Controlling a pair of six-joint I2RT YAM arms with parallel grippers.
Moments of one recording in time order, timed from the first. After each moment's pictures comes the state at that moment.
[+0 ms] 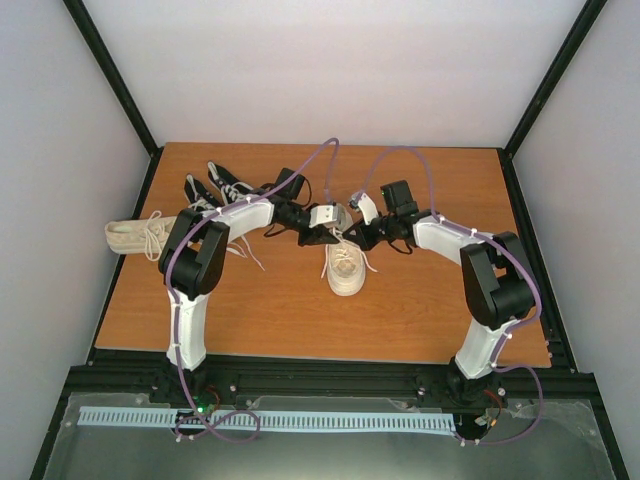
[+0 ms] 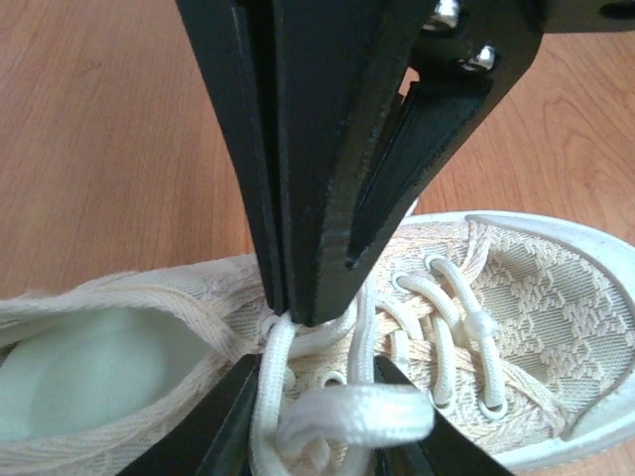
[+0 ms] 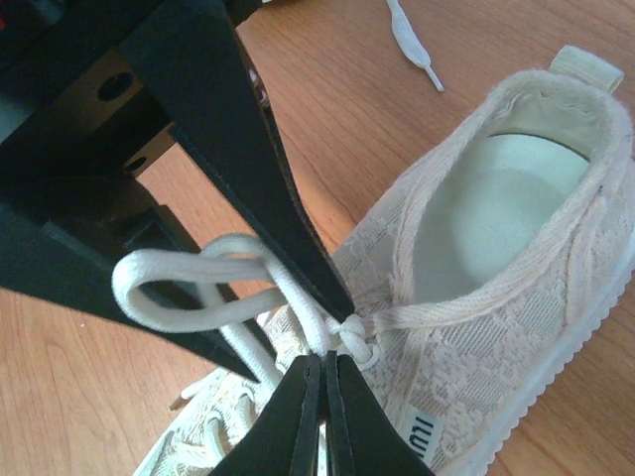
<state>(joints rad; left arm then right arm) -0.47 2.08 1.47 -0.45 0.84 0.93 0.39 1.79 1.10 -0.20 -0.64 -0.16</state>
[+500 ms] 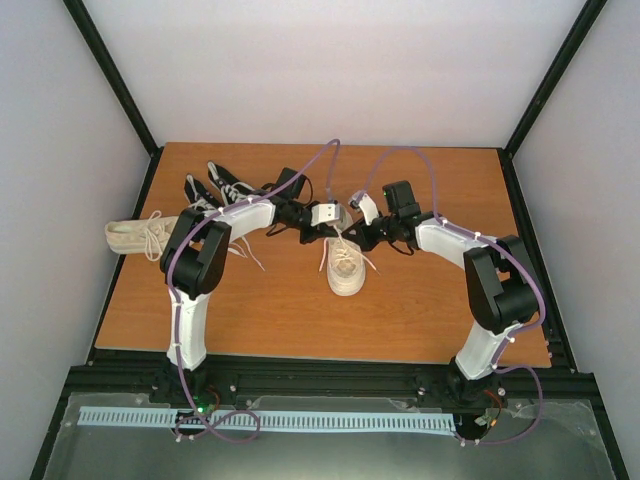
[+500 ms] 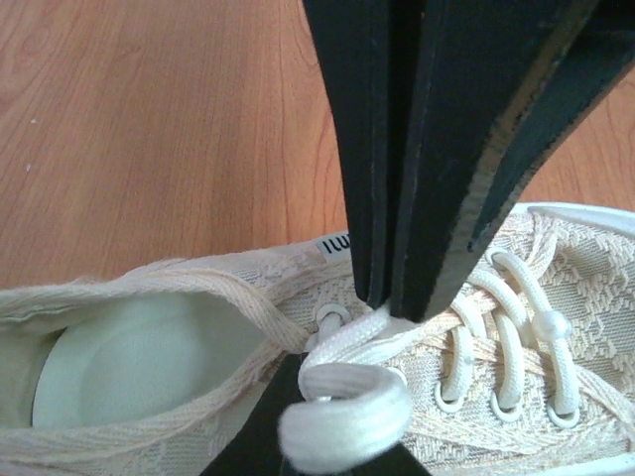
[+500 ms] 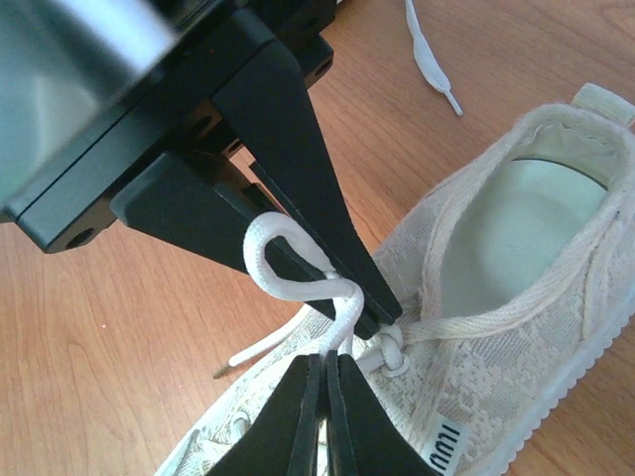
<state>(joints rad) -0.47 2.09 1.47 -0.38 0.78 0.89 0.39 1.75 1.07 -0.17 -0.67 -0.17</state>
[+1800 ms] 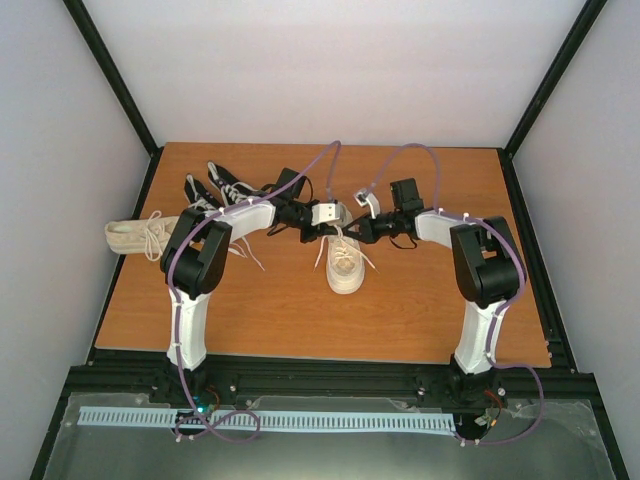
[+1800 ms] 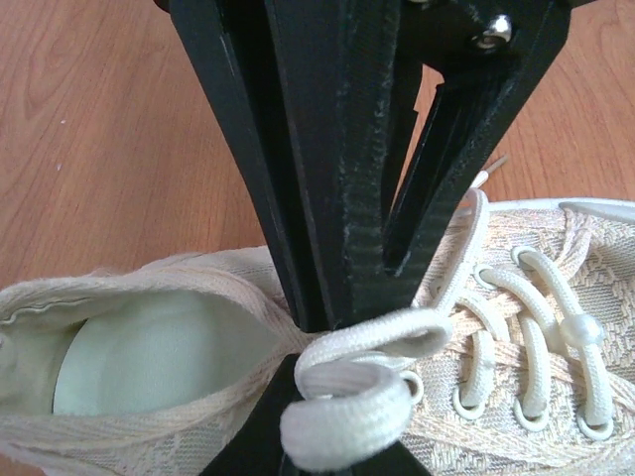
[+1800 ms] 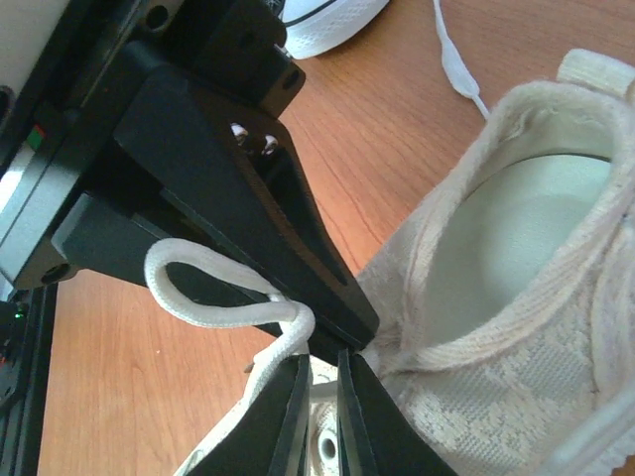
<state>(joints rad) -0.47 2.09 1.45 -0.32 0.74 0.89 0.29 1.95 1.15 -0.08 -0.96 -0.09</state>
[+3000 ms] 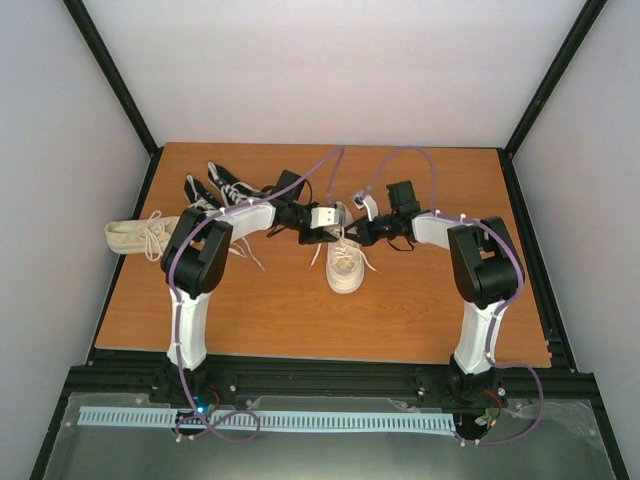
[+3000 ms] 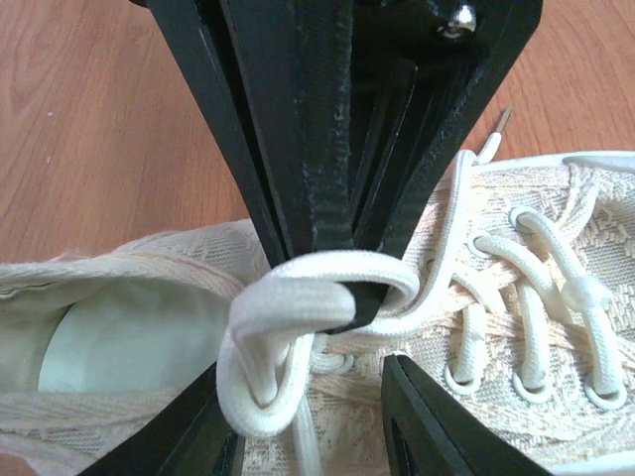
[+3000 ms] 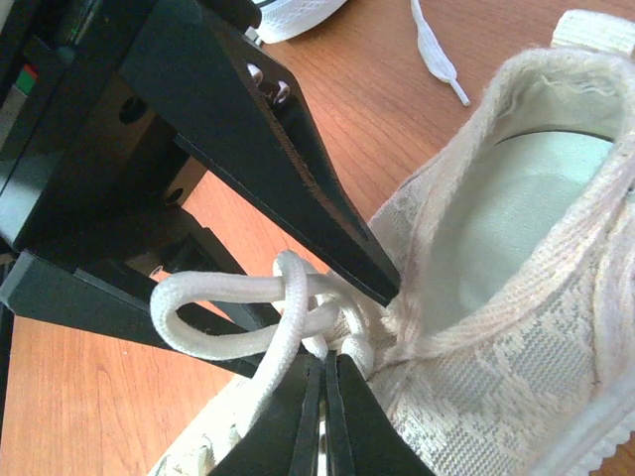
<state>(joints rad) -0.47 2.10 1.44 -0.32 0.72 0.96 0.31 1.96 1.14 -0.06 -0.90 -0.09</state>
